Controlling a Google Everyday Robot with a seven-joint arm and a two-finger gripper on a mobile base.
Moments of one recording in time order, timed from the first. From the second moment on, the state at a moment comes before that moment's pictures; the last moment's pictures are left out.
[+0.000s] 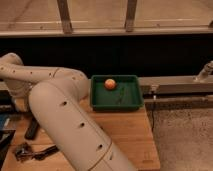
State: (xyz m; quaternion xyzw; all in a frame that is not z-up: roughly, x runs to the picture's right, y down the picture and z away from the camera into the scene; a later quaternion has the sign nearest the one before) arm -0.428 0.093 0.799 -0.39 0.00 0.06 0.92
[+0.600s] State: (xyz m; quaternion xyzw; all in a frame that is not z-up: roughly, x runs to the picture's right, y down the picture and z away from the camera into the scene) arm -0.377 0.084 0.808 -0.39 0.03 0.11 0.91
